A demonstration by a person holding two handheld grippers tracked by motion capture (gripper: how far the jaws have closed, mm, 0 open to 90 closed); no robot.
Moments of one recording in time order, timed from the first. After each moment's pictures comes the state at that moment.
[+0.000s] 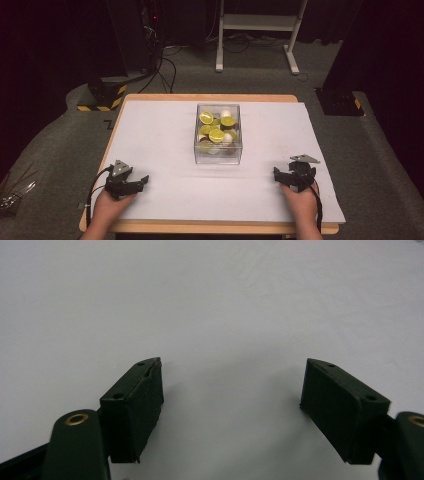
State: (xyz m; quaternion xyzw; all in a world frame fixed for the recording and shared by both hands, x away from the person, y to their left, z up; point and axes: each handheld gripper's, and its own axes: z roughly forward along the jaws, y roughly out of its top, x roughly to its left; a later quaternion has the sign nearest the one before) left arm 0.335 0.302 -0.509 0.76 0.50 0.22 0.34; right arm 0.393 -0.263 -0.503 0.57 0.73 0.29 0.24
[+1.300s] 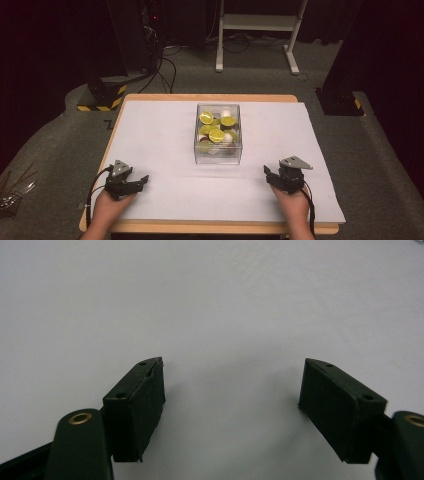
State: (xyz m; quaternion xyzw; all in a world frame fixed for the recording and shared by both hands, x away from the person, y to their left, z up) left arm 0.335 0.303 -0.508 0.76 0.50 0.23 0.34; right arm 0.366 -0.223 -0.479 0.50 0.74 0.36 0.25
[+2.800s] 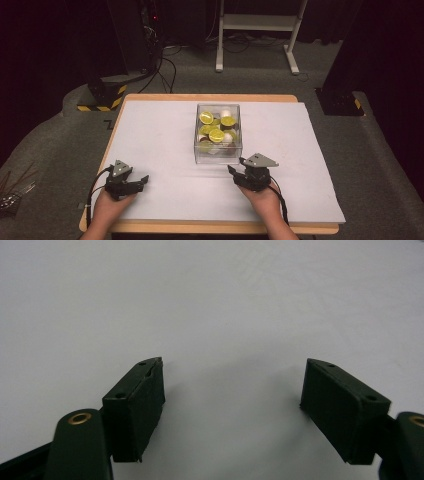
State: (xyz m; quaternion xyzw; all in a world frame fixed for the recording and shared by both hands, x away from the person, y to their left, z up) left arm 0.335 0.301 -0.508 0.76 0.50 0.23 0.34; right arm 0.361 -0.131 -0.458 0.38 0.79 0.44 0.20
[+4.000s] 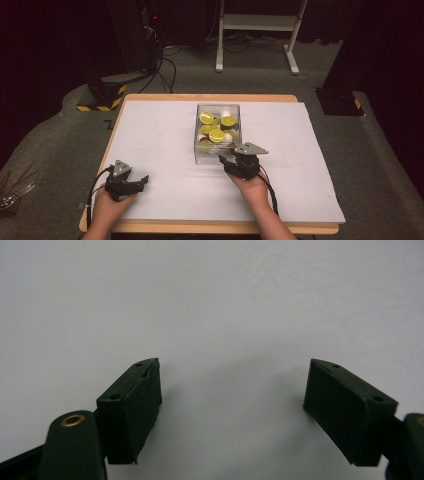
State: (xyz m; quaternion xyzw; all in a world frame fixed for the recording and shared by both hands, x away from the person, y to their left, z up) left arm 0.335 0.301 -0.508 0.76 0.50 0.23 0.33; right arm 0.395 -0.105 -0.458 0.39 0.77 0.46 0.18
